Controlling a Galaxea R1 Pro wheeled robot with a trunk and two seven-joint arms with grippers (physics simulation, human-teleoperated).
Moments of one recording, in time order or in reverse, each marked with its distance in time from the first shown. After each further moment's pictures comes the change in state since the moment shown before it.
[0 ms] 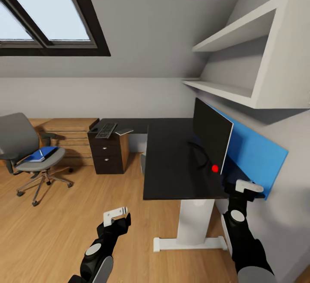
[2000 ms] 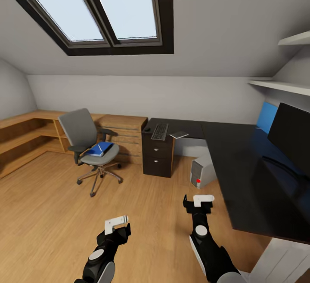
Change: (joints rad) left arm 0.000 -0.005 -0.002 0.107 -0.004 -0.001 0.005; right arm 0.000 0.071 0.307 0.330 -0.007 -0.001 0.006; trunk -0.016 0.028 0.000
